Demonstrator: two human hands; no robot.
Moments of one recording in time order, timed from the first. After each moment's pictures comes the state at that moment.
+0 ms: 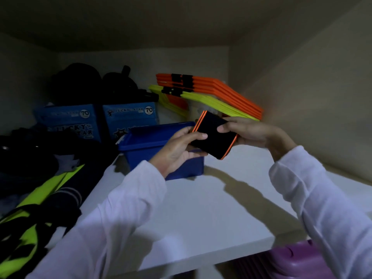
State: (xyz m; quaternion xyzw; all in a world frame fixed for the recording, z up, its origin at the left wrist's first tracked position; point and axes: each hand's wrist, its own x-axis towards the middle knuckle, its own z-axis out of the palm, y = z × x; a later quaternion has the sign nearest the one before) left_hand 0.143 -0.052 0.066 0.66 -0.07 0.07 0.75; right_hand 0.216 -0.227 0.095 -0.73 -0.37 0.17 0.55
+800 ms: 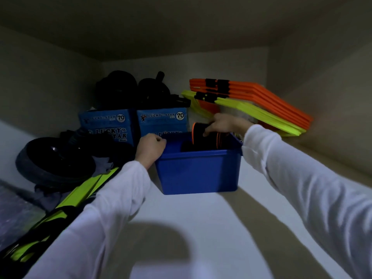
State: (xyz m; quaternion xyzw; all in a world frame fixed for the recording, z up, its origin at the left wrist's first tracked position) left_hand 0.152 0.089 0.077 0.88 0.23 0.32 0.27; right_hand 0.296 -0.079 0.127 -0.89 -0.38 0.02 0.24
